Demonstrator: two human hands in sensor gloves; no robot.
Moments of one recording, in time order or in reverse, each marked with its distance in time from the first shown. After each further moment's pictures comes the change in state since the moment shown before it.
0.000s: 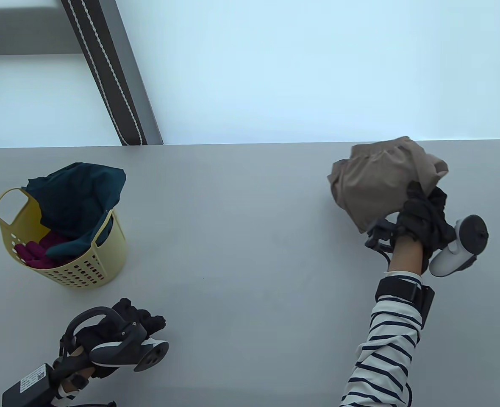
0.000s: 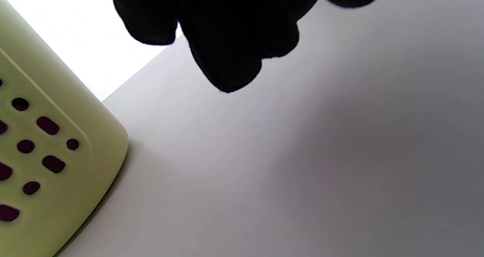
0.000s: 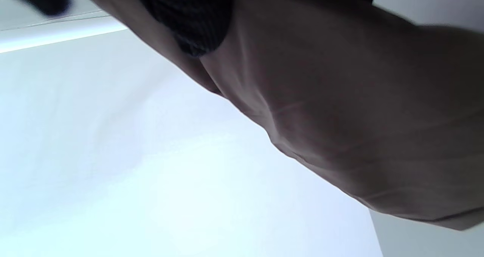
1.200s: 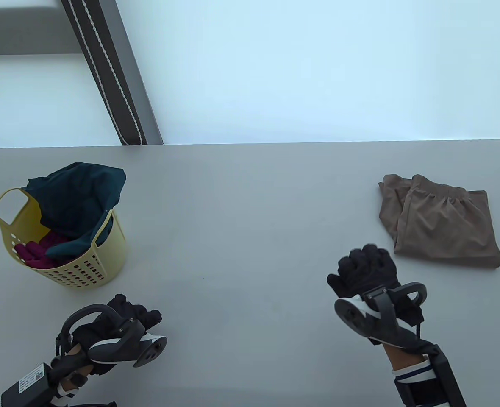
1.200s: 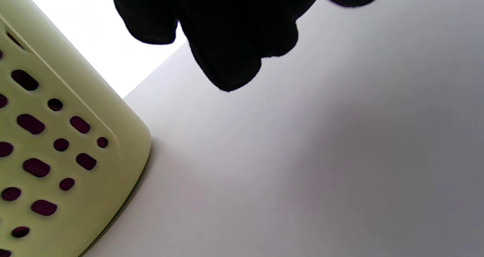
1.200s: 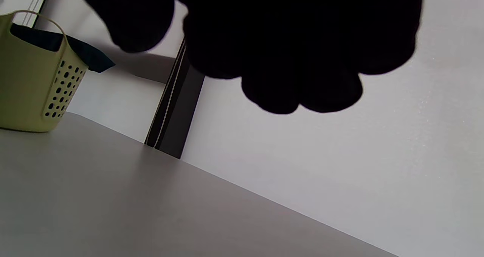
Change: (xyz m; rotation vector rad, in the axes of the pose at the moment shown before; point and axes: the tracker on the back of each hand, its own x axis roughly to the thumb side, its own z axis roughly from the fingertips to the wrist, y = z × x) left_hand -0.009 0.002 0.000 -0.012 0.053 -0.028; right_hand -0.016 0.068 0.209 0.412 -1.291 1.640
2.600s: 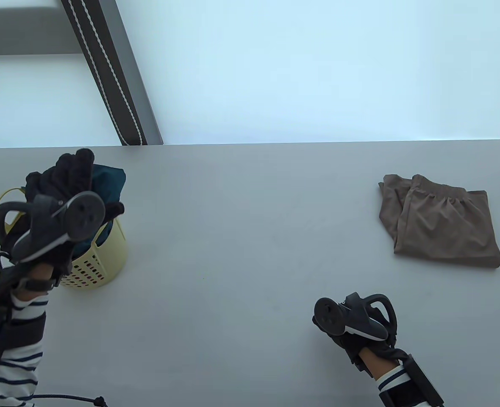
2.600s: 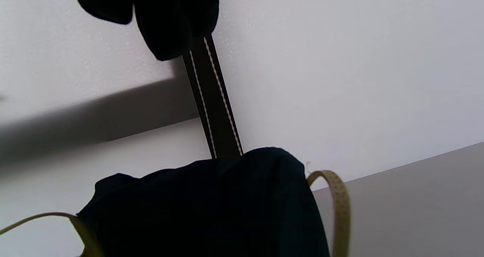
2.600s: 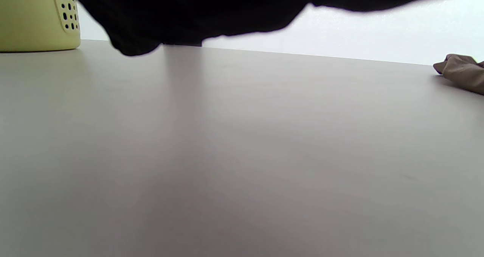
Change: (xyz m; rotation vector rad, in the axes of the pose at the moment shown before) left_hand -0.226 0.117 -0.016 0.114 0.632 0.462; right_hand 0.023 0.078 0.008 0.457 0.025 -0.279
